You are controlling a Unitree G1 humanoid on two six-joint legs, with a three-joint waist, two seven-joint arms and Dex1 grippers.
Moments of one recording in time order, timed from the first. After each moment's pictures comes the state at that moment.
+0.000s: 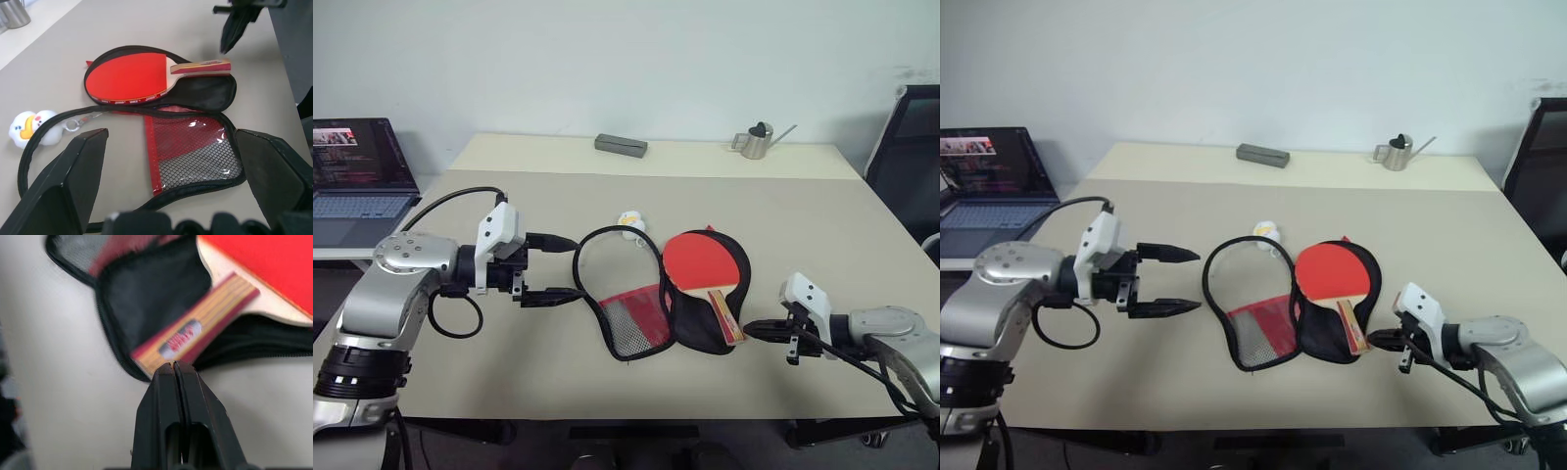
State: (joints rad) left arm -0.47 0.90 0.05 -0.05 -0.47 0.37 -1.35; right arm -0.16 -0.87 0.09 -0.22 0.35 0.60 1.00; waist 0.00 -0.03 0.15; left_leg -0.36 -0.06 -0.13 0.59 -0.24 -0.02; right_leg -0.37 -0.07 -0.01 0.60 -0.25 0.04
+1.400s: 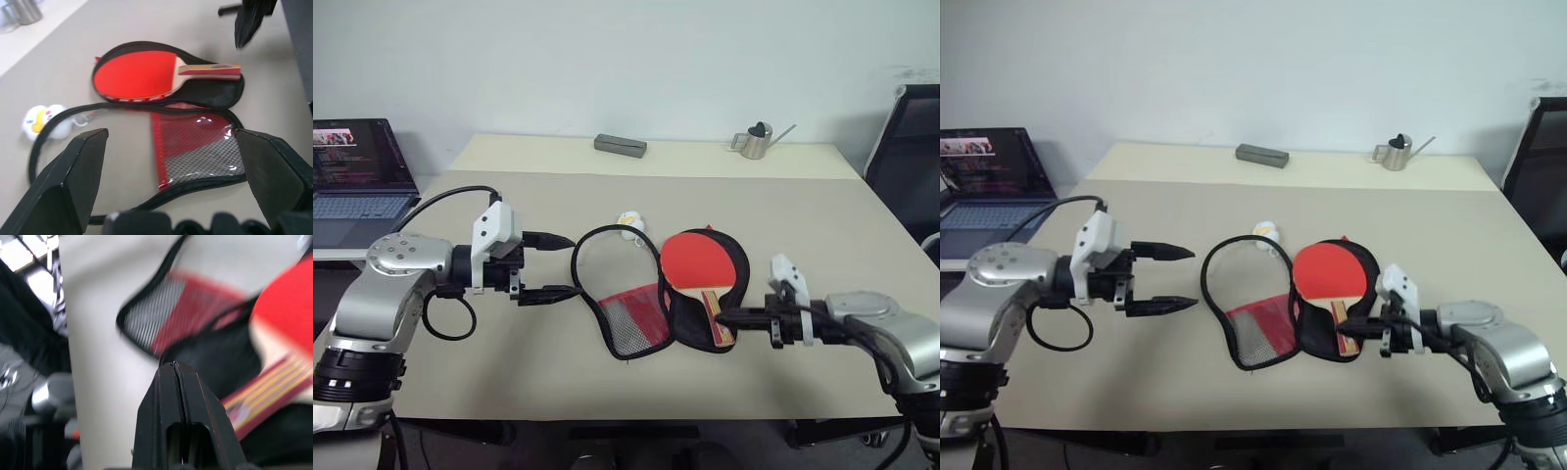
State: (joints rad) left arm -0.43 0.92 0.08 -0.05 -0.47 0.37 -1.30; right arm -0.32 -0.75 0.02 -0.28 0.59 0.83 1.04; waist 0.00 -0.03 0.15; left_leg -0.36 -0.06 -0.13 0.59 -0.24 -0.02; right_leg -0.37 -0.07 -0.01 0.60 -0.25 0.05
